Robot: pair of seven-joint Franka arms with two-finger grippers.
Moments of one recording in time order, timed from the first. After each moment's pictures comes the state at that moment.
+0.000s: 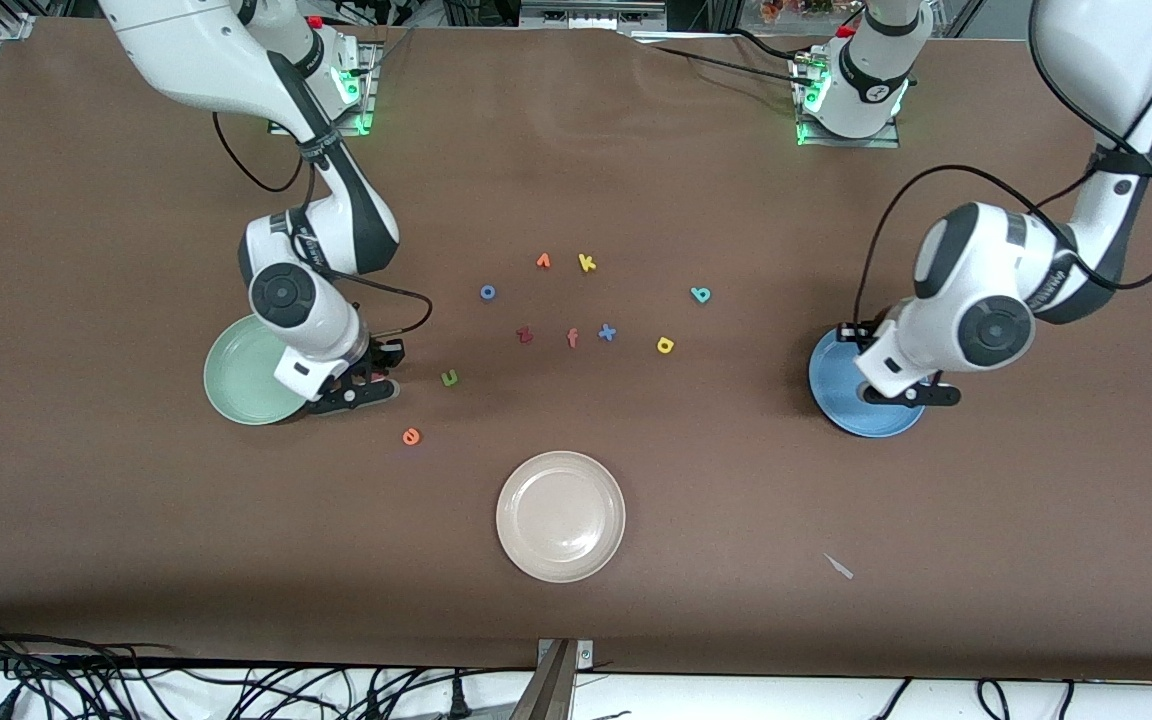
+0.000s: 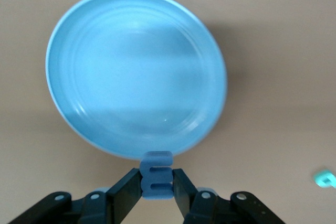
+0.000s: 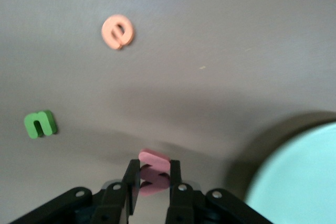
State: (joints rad) left arm 0.26 0.45 -0.41 -1.88 0.16 1.93 -0.23; right arm 0.35 0.50 -0.02 -1.88 -0.02 2.31 0.10
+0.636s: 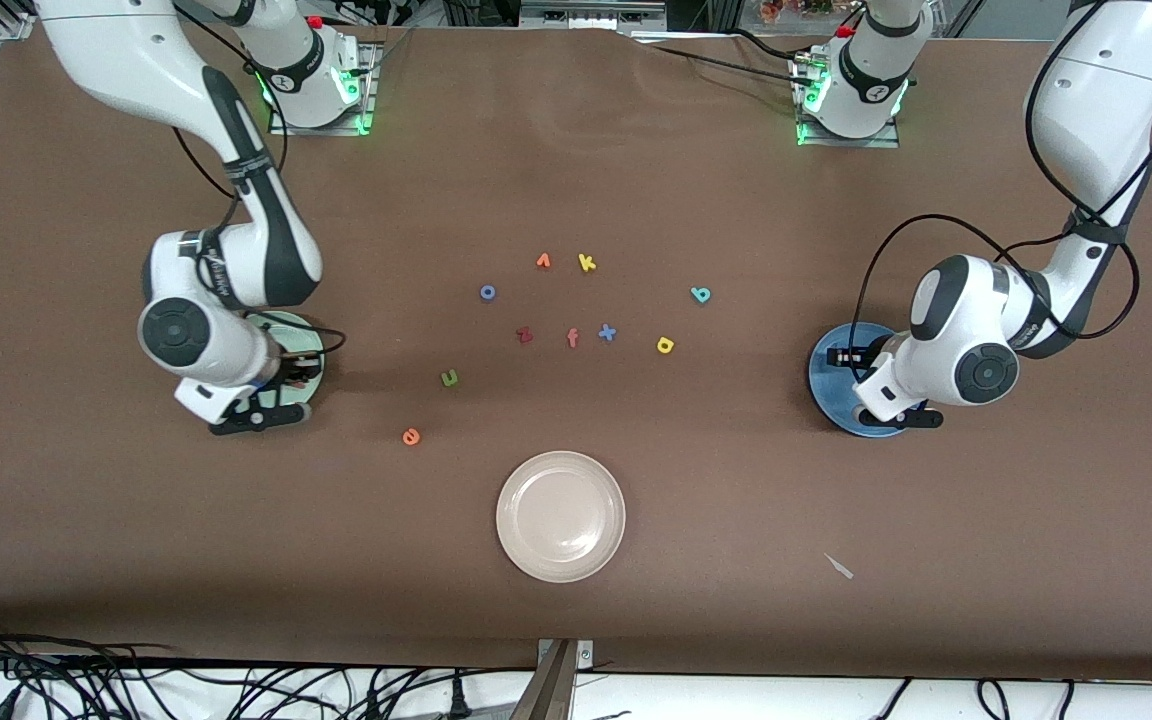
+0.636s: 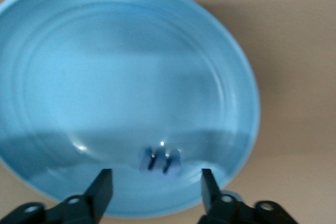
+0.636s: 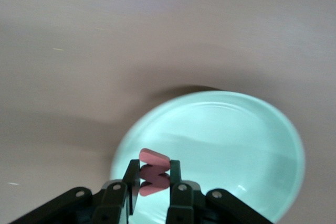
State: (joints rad) left arm 0.29 0.57 -0.44 -1.87 0.19 1.99 -0.25; right arm 0.28 0.50 -0.17 -1.86 -0.02 2.19 -0.06
